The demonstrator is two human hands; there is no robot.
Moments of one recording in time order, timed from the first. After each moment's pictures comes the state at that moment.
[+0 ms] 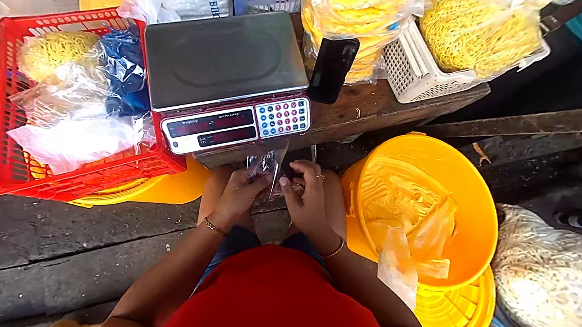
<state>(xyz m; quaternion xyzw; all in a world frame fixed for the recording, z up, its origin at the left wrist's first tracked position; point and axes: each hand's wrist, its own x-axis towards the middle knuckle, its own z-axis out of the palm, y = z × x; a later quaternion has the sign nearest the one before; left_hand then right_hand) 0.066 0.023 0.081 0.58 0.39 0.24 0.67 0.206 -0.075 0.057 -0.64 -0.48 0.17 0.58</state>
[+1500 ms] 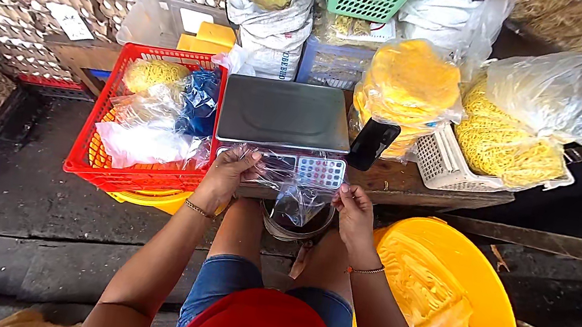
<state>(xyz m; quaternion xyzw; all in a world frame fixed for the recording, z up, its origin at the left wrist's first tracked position) 0.010 0.103 0.165 0.45 0.36 0.44 0.69 0.260 -0.011 0.111 -0.48 -0.33 0.37 0.72</state>
